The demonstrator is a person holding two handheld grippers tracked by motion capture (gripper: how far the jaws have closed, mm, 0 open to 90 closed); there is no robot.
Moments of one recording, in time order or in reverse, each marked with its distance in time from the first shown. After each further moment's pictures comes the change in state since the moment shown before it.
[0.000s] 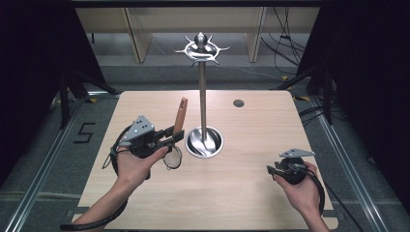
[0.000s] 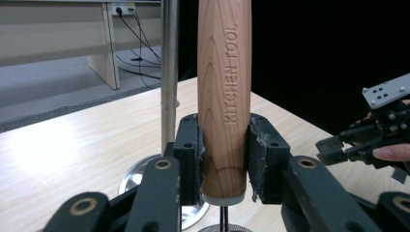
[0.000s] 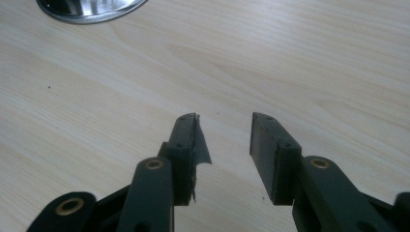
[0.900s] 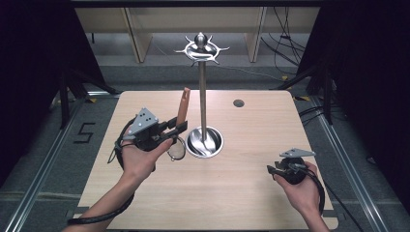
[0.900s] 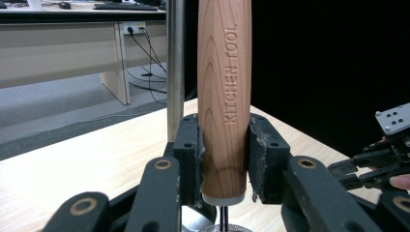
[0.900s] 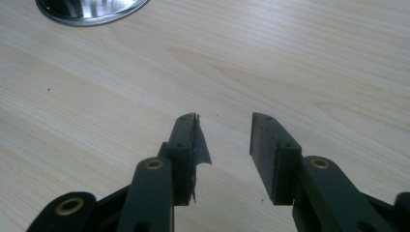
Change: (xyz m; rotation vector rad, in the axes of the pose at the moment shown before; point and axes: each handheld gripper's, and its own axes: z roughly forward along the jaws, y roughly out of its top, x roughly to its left) left arm -0.005 0.016 0.011 -0.054 0.038 0.016; right arm 0.000 0.000 0.000 -0.005 0.000 0.003
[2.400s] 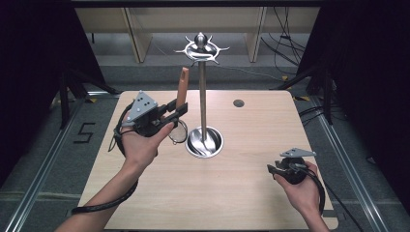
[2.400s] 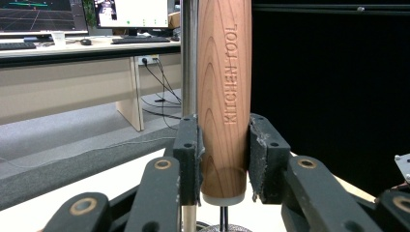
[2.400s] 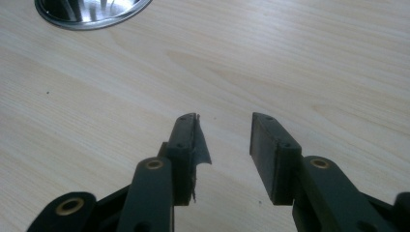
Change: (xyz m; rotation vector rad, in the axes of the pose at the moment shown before) left arm -0.001 0.036 0.006 -0.096 0.042 0.047; right arm 0.000 0.000 -0.001 -0.003 -0.007 0.005
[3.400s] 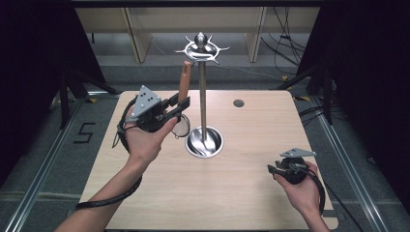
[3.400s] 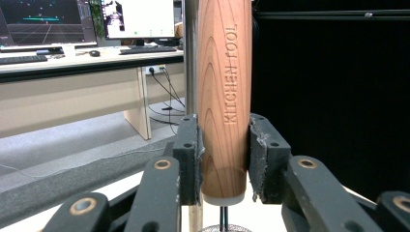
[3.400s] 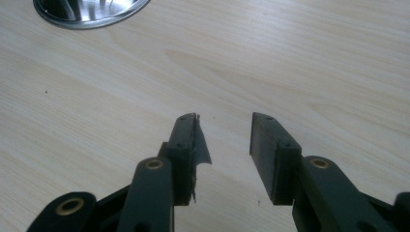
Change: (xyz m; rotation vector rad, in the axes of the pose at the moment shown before) left arm -0.002 0.009 0.010 -0.043 0.026 0.050; right arm -0.001 0.000 0.001 -0.002 -0.002 -0.011
